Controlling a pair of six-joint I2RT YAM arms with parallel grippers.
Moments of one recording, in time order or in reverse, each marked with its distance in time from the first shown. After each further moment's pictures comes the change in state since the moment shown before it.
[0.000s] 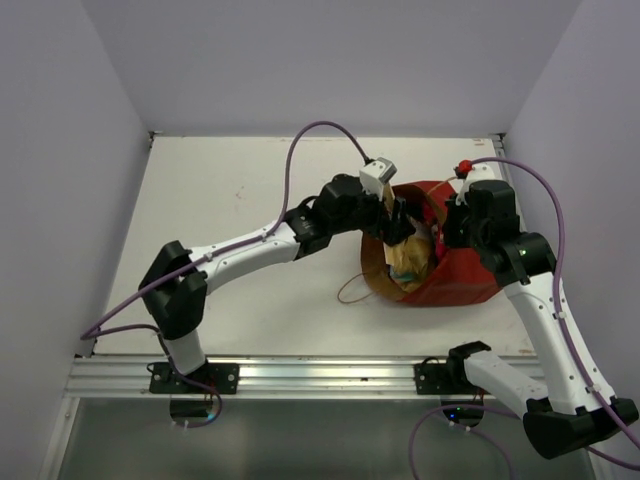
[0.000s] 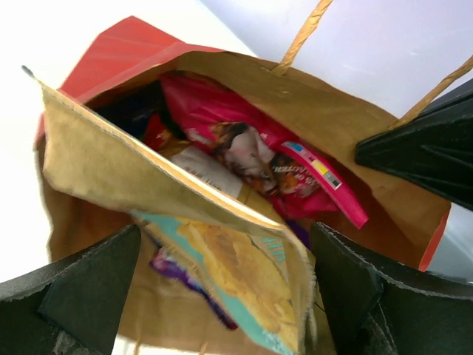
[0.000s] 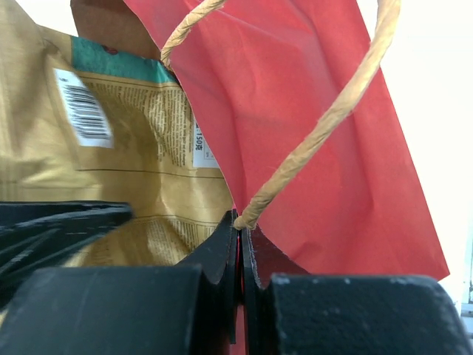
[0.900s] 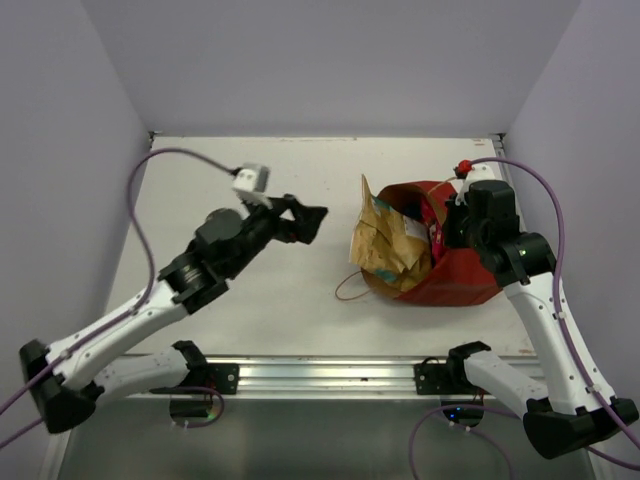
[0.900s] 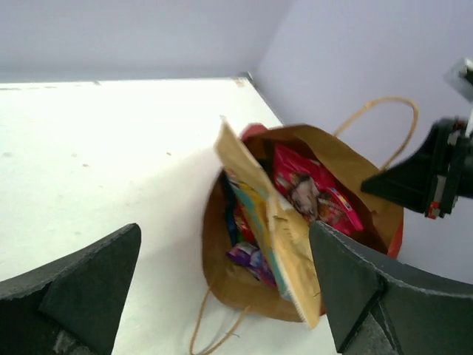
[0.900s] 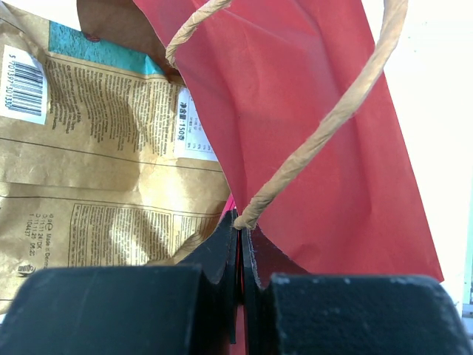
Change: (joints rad) left arm 0.048 -0.700 -0.385 -0.121 -0.377 -0.031; right arm 0.000 0.000 0.000 0.000 -0.001 0.000
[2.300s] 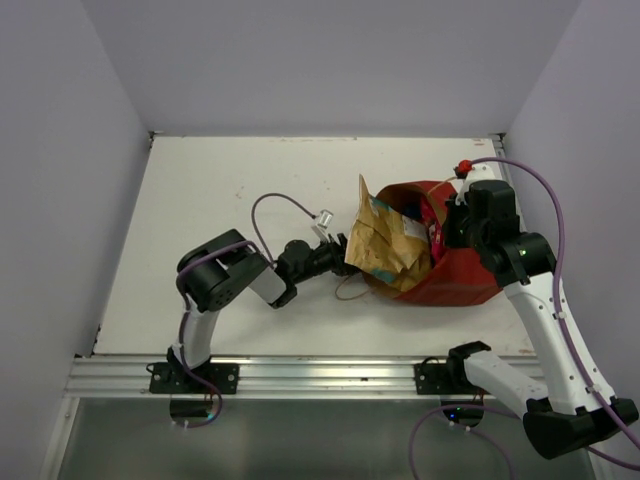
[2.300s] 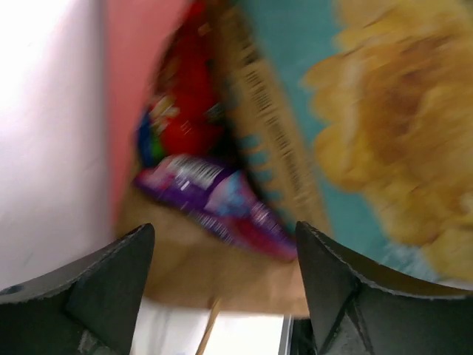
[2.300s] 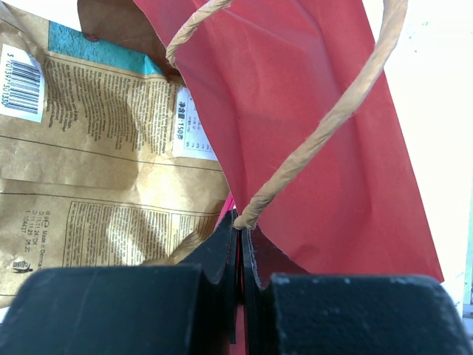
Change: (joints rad) left arm 0.073 0.967 -0.354 1.368 0.517 -0.554; right arm 0.000 0.000 0.000 0.000 -0.003 0.000
